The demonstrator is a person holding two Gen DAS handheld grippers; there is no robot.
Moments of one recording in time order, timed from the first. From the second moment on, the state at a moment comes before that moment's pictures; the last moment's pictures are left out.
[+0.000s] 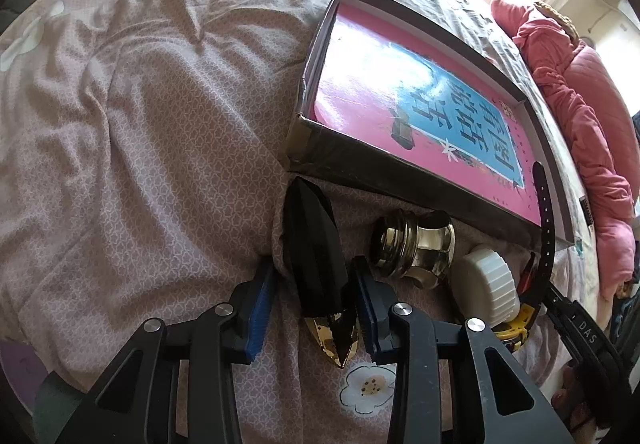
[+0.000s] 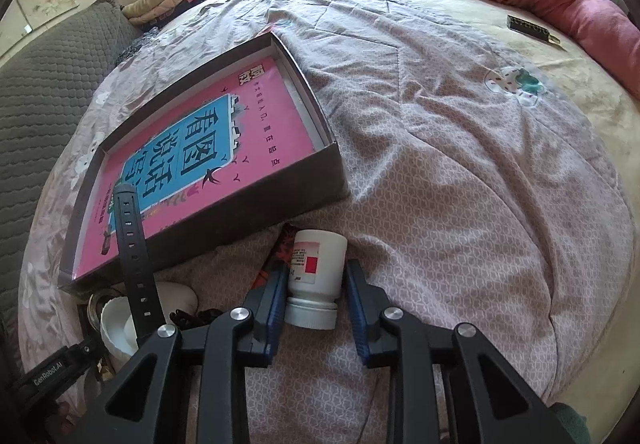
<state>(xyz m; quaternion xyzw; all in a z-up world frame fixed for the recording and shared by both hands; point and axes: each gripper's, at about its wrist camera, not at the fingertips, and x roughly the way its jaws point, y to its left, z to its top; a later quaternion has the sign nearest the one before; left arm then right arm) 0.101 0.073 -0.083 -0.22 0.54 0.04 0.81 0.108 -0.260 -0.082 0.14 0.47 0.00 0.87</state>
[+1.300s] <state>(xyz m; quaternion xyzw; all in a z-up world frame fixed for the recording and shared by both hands) 0.056 0.107 -0.038 -0.25 0.50 0.03 0.83 0.082 -0.250 -0.042 0.09 0.43 0.04 0.90</state>
